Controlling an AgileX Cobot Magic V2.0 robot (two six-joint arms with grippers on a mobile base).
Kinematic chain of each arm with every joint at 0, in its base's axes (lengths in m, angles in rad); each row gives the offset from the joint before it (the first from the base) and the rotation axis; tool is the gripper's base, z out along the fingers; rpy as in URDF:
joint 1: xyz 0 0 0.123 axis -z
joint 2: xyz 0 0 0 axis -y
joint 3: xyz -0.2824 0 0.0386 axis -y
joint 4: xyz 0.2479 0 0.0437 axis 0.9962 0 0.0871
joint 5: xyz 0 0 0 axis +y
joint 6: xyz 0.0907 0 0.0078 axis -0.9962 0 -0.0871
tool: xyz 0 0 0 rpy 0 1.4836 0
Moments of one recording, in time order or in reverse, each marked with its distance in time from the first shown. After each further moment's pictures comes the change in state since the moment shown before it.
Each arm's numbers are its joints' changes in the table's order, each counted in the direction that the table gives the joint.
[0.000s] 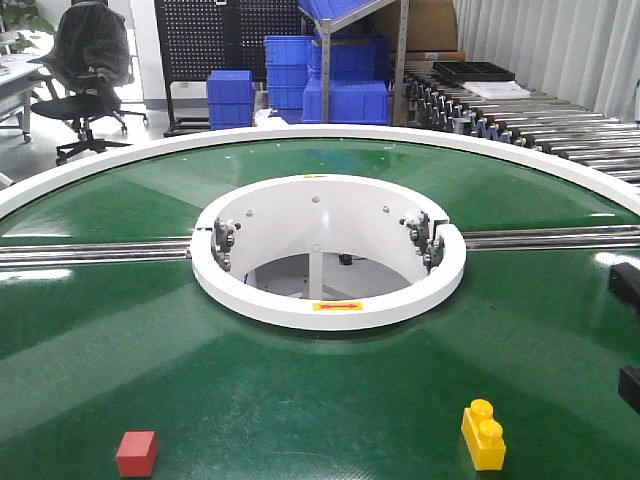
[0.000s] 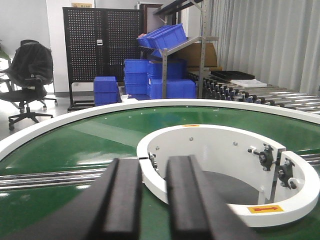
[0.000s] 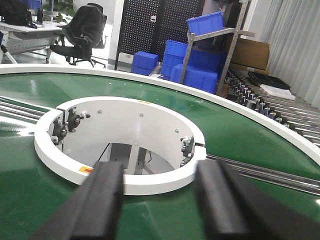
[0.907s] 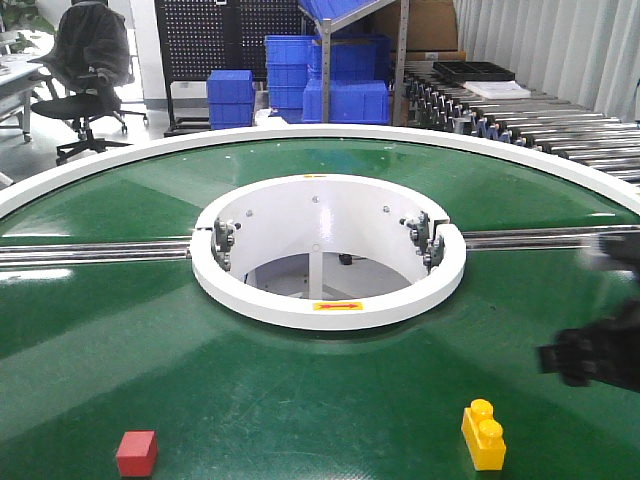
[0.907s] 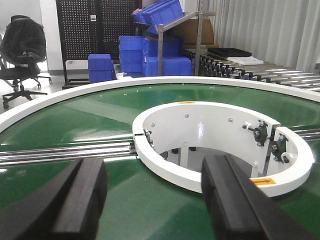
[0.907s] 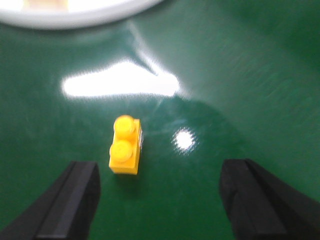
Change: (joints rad) left arm 0.000 0.000 0.000 -0.002 0.091 0.001; right arm 0.137 -0.600 0.389 0.044 0.599 -0.136
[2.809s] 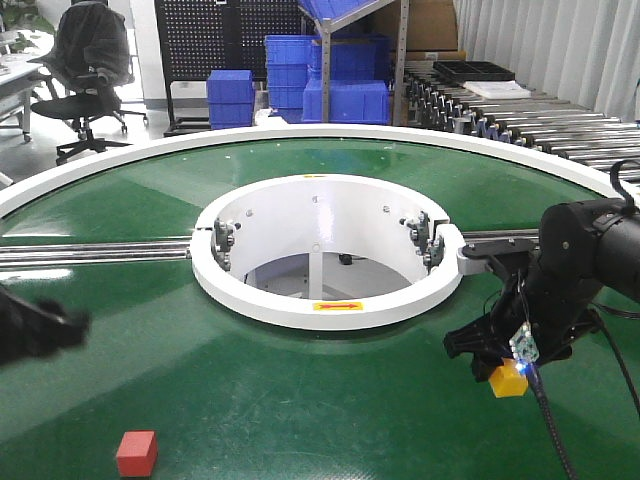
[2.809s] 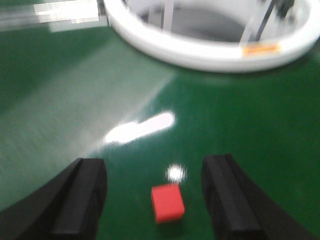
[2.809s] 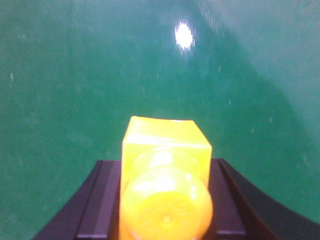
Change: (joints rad) left arm 0.006 -0.548 0.321 0.003 0.439 -0.001; right arm -0.103 -0.487 0.504 -0.072 0.396 -0.051
